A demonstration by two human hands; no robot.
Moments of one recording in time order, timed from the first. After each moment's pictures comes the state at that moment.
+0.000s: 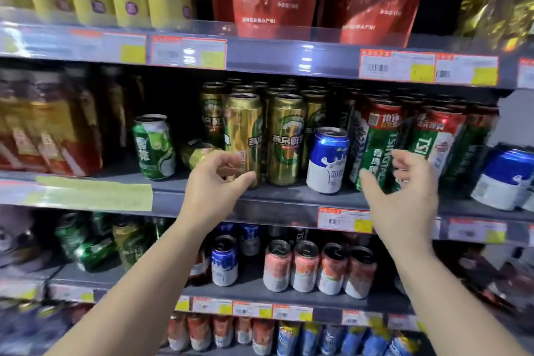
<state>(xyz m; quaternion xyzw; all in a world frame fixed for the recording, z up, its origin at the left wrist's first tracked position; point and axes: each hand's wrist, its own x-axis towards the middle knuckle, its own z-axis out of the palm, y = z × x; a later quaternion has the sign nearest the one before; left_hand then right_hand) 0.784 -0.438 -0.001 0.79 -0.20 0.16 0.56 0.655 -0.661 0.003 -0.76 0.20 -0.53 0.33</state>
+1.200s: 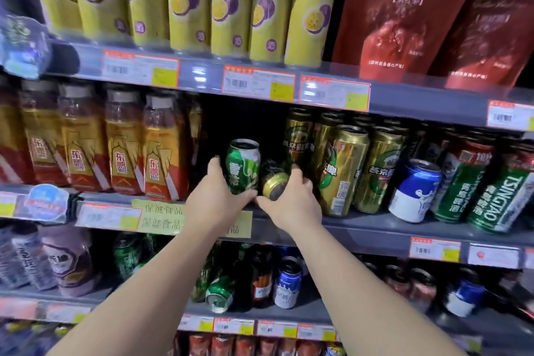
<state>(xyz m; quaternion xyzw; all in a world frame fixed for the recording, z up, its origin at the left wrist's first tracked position) 0.893 -0.288 0.001 0.91 -0.12 0.14 0.38 0.832 -0.419 0.014 -0.92 0.26 -0.16 0.26</state>
